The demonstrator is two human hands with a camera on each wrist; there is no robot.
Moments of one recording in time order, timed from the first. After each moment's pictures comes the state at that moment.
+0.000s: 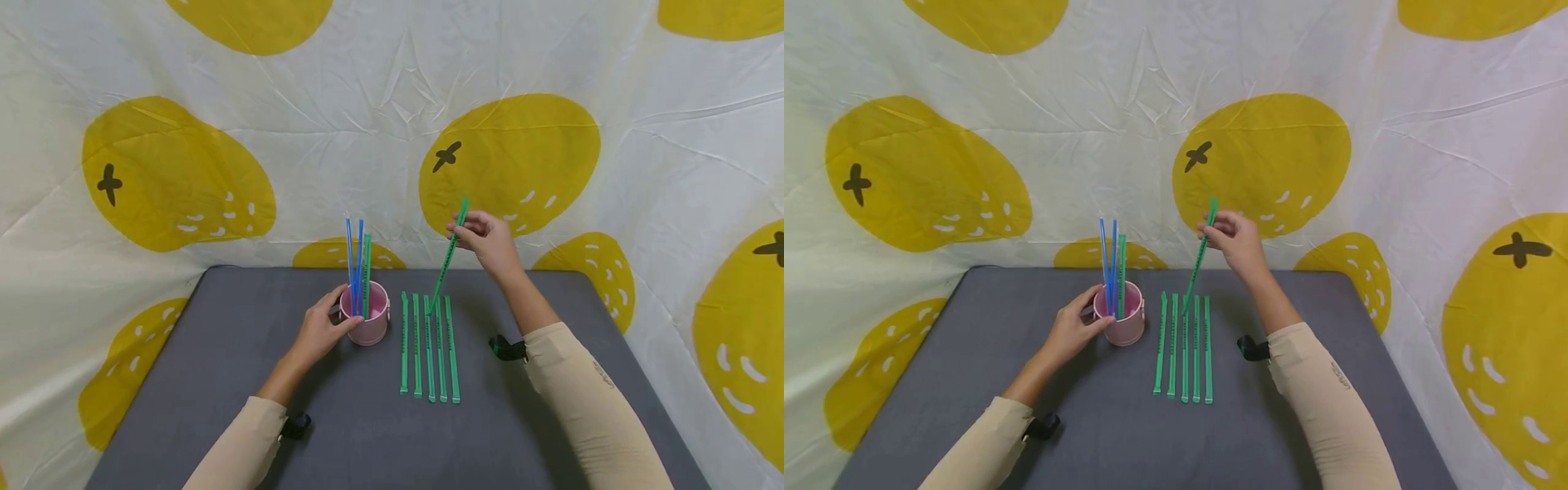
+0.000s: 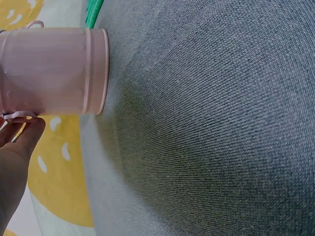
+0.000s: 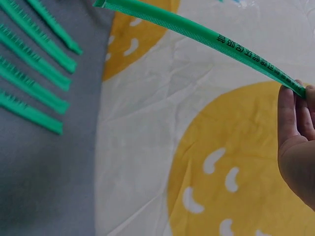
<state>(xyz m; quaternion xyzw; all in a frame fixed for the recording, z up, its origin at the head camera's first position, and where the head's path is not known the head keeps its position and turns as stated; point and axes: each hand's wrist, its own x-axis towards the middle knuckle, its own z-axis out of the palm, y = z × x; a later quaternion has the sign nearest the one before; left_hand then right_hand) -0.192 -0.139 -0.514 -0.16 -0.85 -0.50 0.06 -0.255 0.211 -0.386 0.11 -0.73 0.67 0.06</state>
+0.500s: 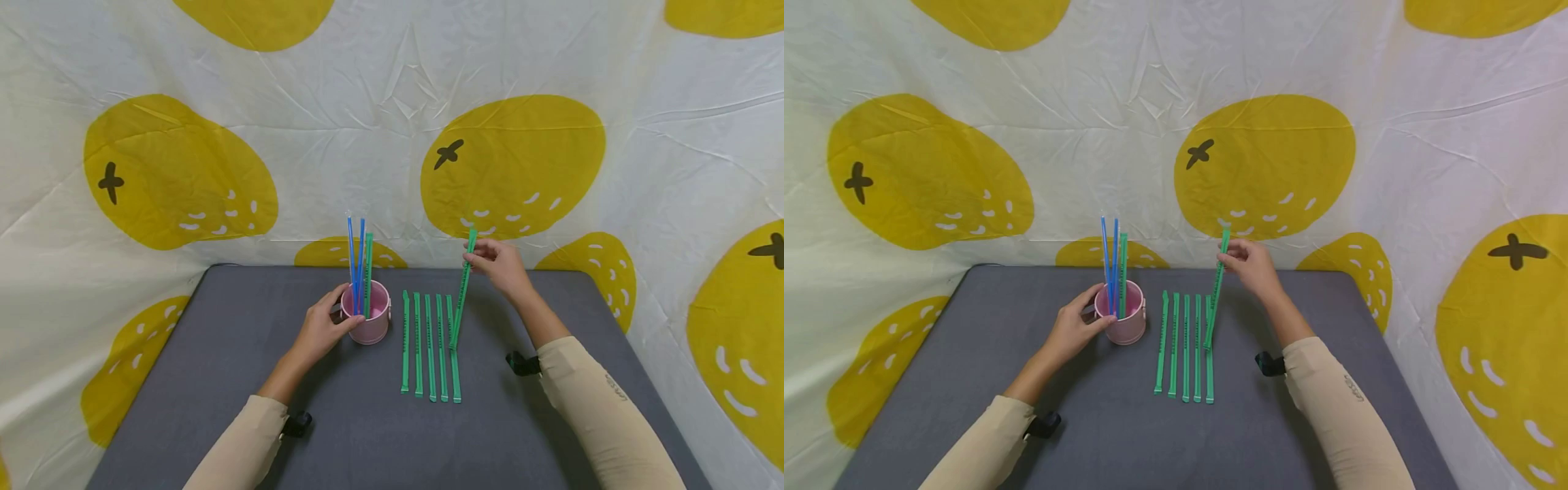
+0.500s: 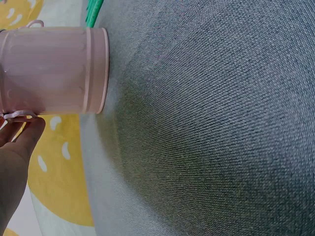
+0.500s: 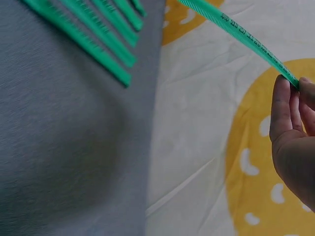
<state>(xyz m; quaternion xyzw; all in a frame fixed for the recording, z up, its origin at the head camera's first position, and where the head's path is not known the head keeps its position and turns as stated) -0.194 -0.140 -0.516 -0.17 -0.85 -0.50 0.06 -0.250 0.243 -0.436 0.06 -0.82 0.56 0.01</state>
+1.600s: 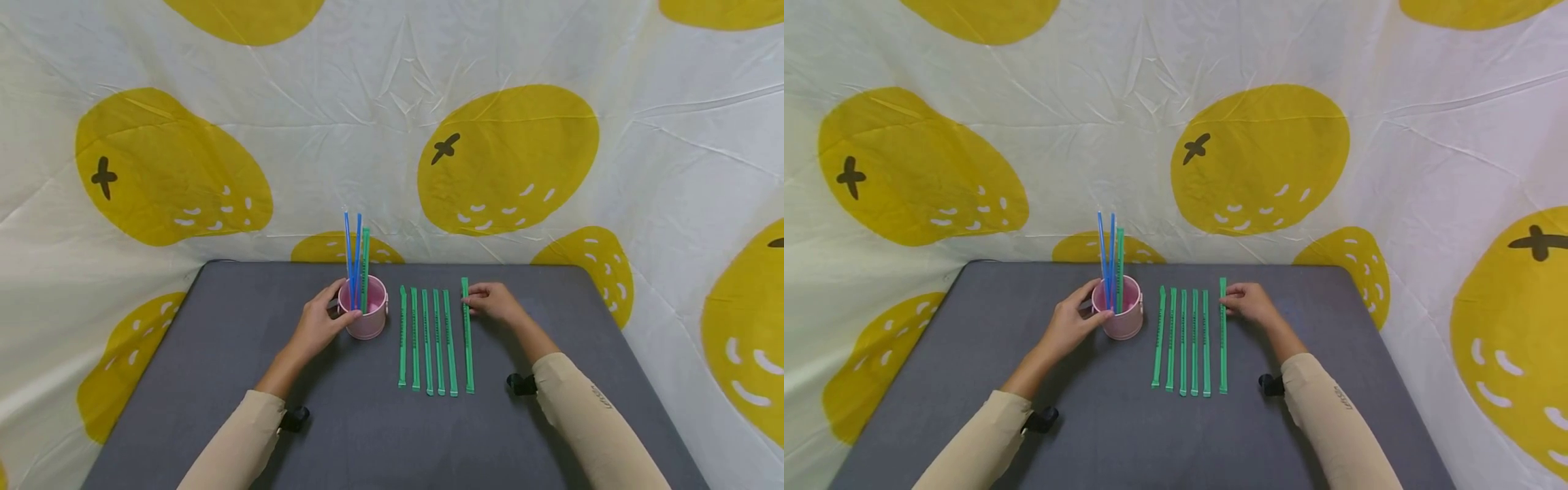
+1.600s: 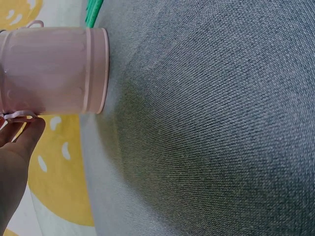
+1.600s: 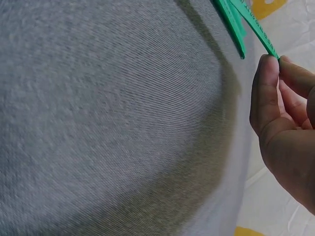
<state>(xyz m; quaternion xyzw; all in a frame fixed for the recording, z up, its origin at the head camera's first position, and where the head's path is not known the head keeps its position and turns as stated) -0.194 -0.139 -0.512 -0.16 -0.85 -0.50 0.05 -0.239 0.268 -0.530 0.02 -0.84 0.51 -0.15</state>
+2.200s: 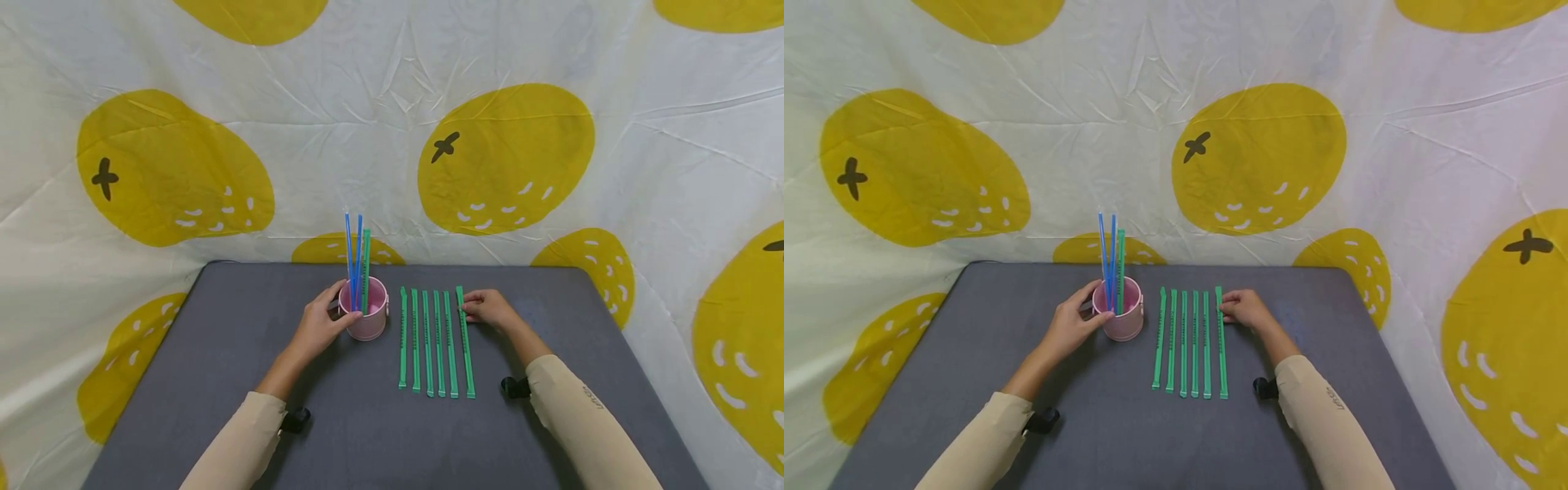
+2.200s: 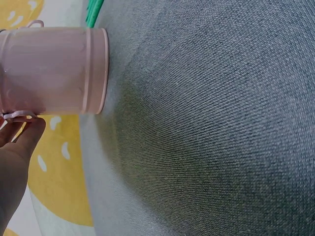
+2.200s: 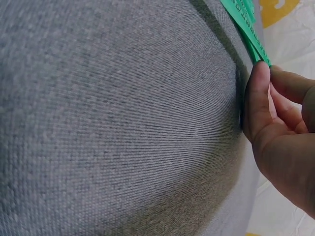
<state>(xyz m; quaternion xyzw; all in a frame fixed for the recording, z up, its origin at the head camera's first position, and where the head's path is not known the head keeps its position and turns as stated) -0.195 -0.140 -0.516 -0.15 -0.85 -0.50 0.04 -0.233 0.257 -0.537 -0.01 -0.82 0.55 -0.19</state>
